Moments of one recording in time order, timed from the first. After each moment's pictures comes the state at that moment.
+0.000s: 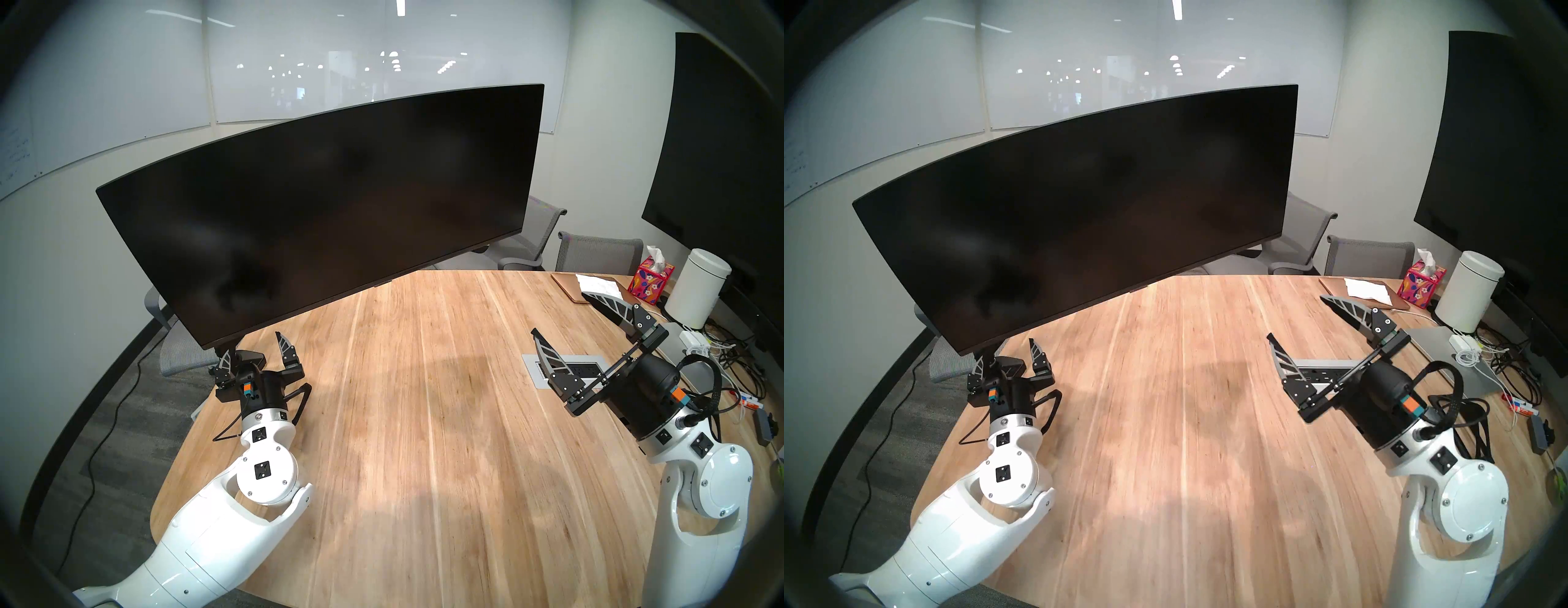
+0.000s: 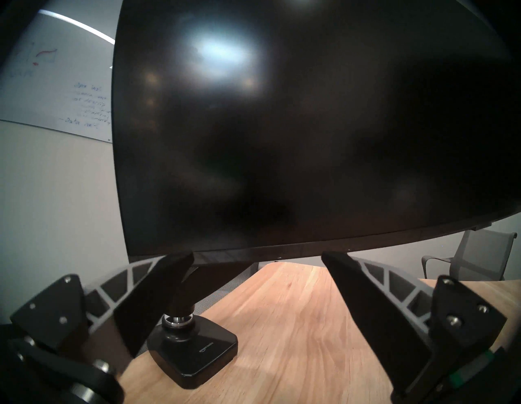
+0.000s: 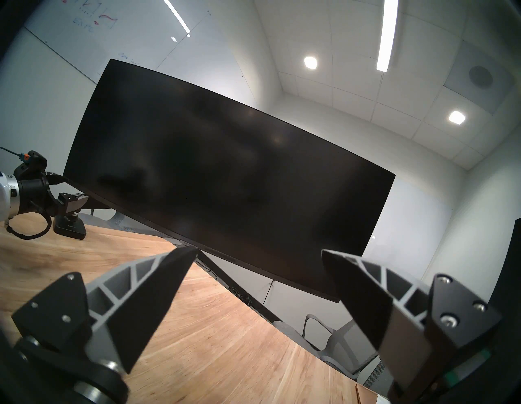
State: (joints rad) left arm 1.66 -1.11 -1.14 -1.77 -0.30 -0.32 0.91; right arm -2.04 -1.53 2.05 -2.40 0.01 -0.21 0.79
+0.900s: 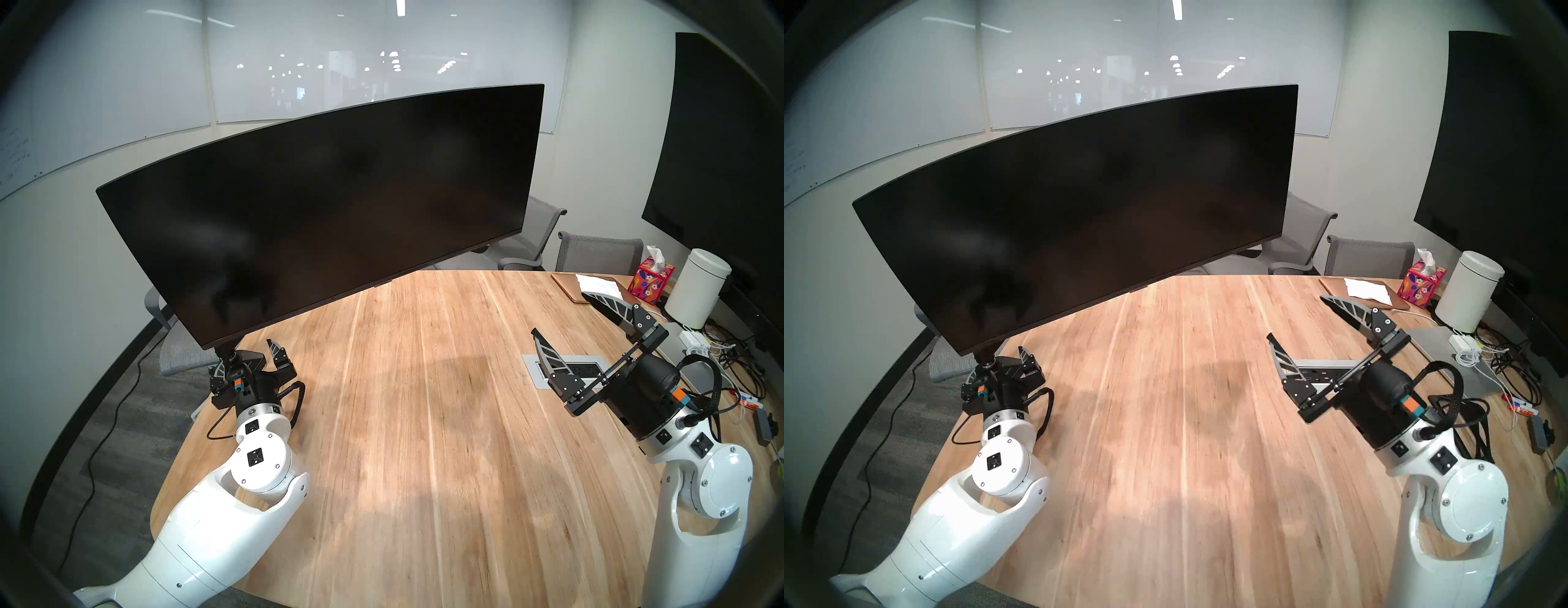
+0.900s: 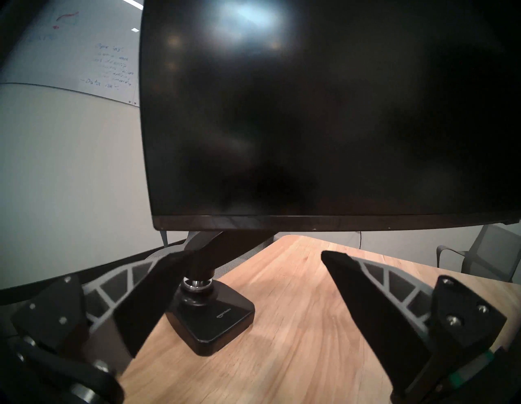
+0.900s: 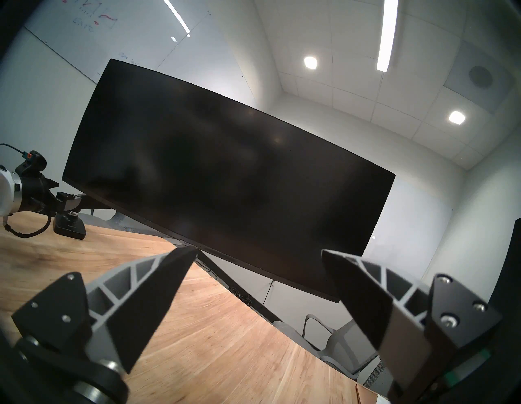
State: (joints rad) left arm 1.64 -1.10 -1.14 -1.78 -0.41 -0.22 0.91; right arm -2.04 -1.53 2.05 -2.40 0.01 -0.21 0.79
